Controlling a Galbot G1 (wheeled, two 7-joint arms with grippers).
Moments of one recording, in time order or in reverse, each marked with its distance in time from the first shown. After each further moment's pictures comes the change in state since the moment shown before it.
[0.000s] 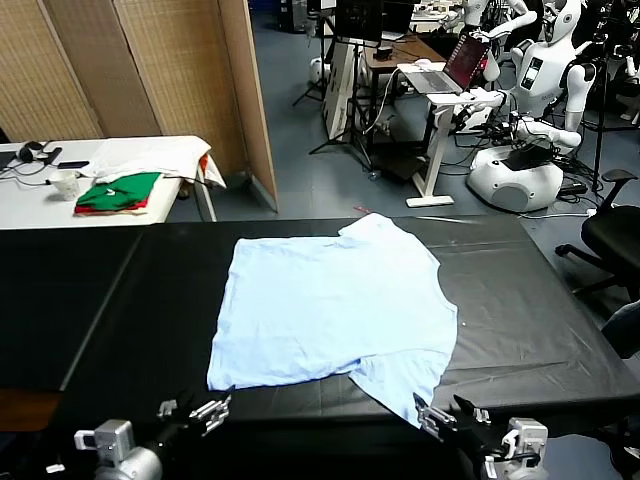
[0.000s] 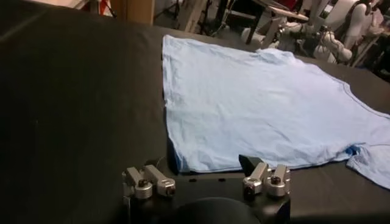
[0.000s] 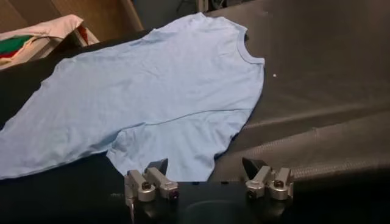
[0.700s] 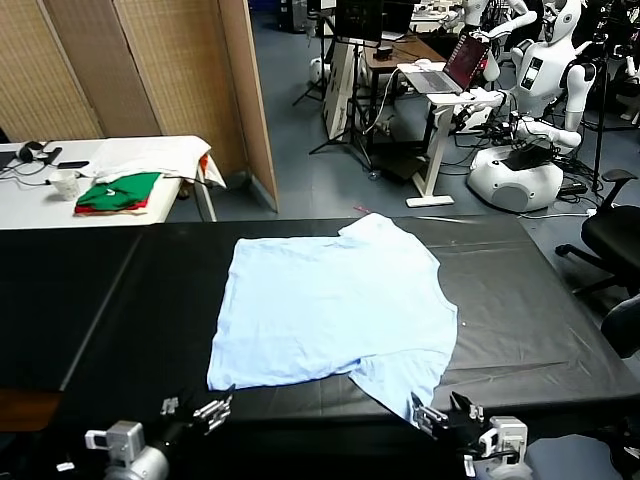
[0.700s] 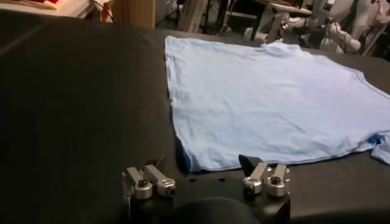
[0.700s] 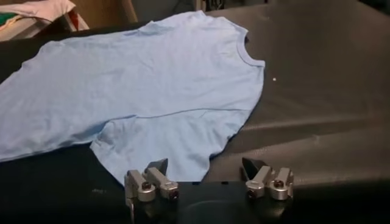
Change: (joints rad) left arm -0.023 -0.028 0.027 0.065 0.069 -0.035 0.001; right arm 0.026 0.010 -0.040 -0.044 -0.103 0.056 -0.025
